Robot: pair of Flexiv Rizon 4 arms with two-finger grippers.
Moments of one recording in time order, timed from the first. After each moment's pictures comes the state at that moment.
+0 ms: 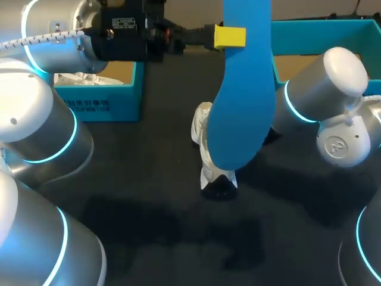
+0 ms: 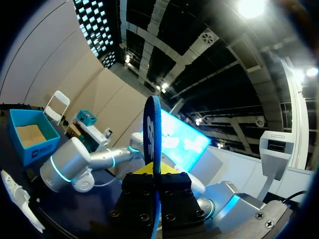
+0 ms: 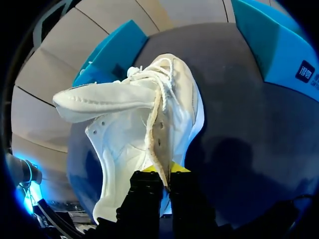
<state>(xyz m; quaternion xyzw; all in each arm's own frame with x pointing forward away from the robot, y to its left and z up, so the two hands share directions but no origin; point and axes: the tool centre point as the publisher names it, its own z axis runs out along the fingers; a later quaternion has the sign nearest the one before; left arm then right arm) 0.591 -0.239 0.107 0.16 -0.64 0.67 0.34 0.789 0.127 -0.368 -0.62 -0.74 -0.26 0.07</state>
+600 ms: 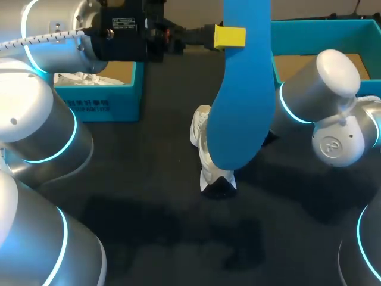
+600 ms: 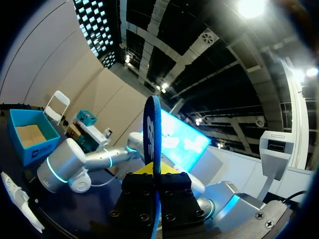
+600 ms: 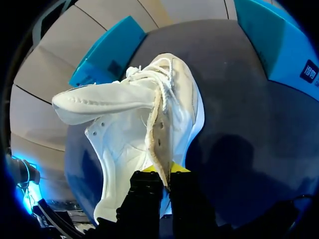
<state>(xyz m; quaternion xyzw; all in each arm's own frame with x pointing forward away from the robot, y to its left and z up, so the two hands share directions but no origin) 0.591 -0.239 0.107 0.16 -0.64 0.67 0.34 0.793 0.130 -0.382 -0.62 -0.74 -0.25 0.08</state>
